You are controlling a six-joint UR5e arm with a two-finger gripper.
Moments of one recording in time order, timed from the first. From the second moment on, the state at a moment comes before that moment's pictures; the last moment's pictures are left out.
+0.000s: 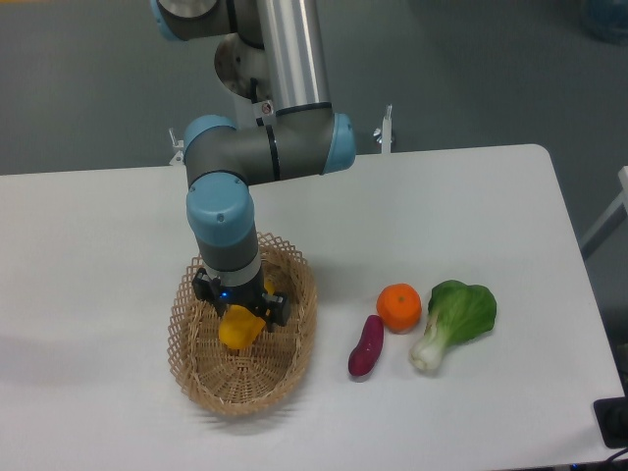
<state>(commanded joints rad) 2.18 -1.97 -1.73 -0.84 1.58 0.54</state>
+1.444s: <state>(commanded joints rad) 2.76 -1.80 -1.57 -1.14 1.55 1.31</state>
